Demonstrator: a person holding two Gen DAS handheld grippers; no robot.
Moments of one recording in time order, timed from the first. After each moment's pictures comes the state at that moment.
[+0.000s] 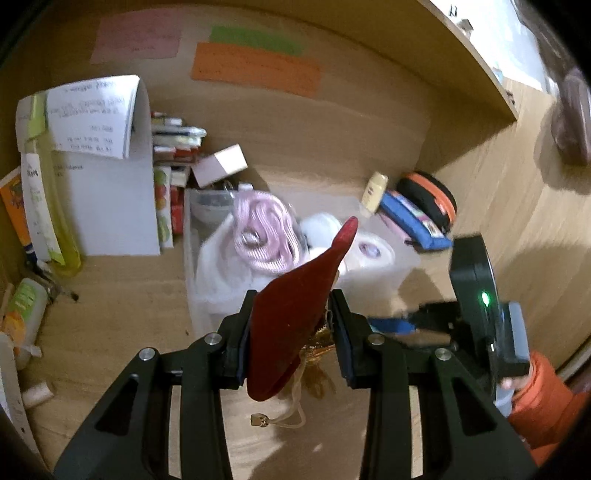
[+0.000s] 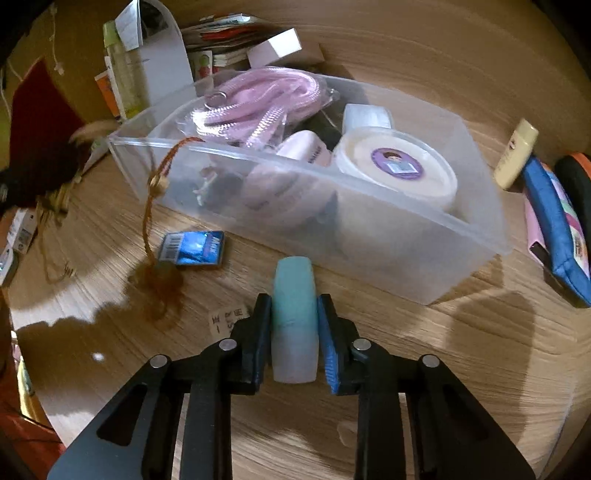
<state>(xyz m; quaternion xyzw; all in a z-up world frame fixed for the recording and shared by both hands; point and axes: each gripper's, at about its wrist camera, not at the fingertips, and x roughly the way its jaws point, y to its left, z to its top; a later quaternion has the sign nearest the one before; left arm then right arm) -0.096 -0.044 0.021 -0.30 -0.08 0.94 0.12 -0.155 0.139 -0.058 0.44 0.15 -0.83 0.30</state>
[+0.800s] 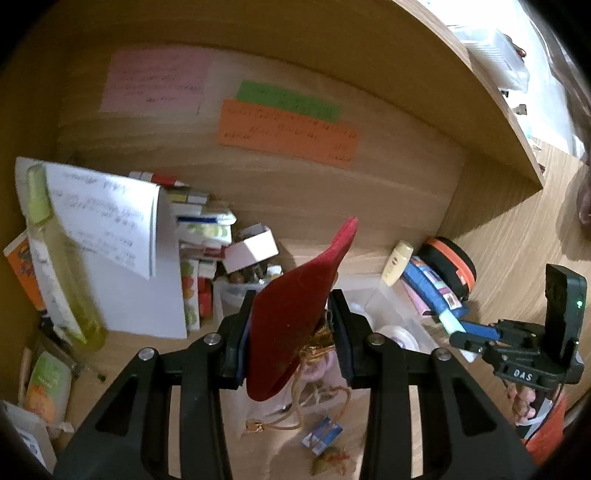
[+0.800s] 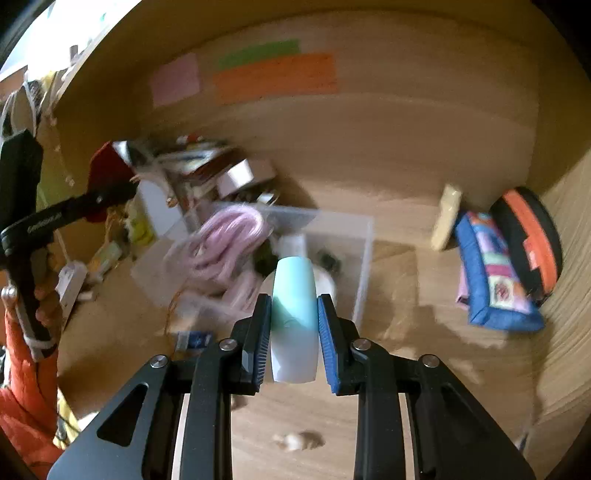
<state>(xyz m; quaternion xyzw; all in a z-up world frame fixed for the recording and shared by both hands) -0.150 -0.072 0.079 -0.25 -0.10 0.96 0.09 -0.176 0.204 0.047 0.33 0.05 -0.90 0.28</state>
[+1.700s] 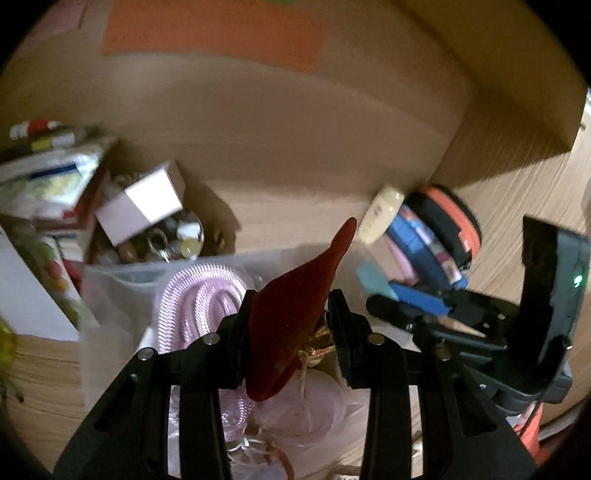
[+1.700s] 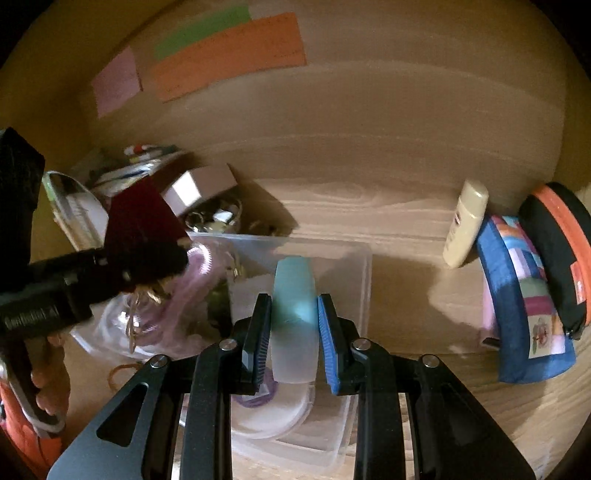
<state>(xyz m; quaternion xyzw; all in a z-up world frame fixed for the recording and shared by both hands) -0.251 0.004 0.030 -0.37 -0.10 0.91 0.16 -0.260 0.171 0.009 0.36 0.03 -0.89 0.26</state>
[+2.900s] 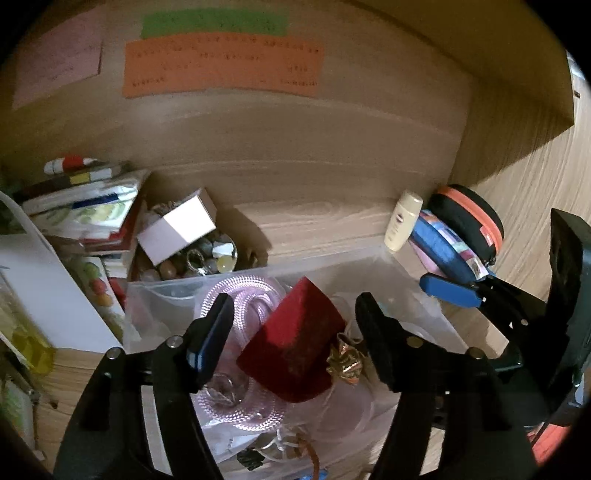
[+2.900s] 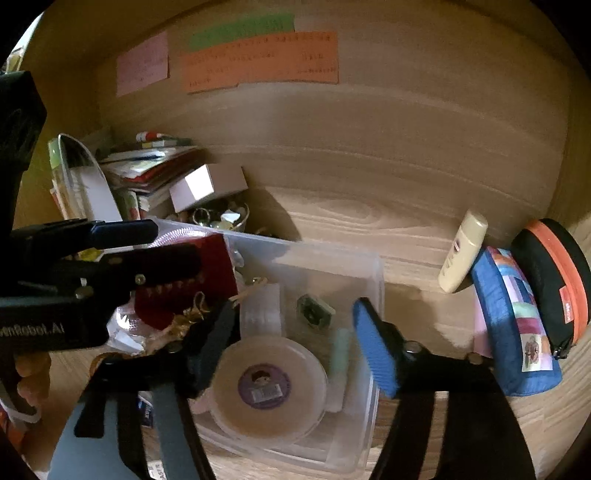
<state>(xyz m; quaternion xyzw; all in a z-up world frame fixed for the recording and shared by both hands) -0.229 -0.001 0.043 -0.32 -0.04 0.94 0.10 -0.233 0.152 0.008 0.29 0.09 -0.92 0.25</state>
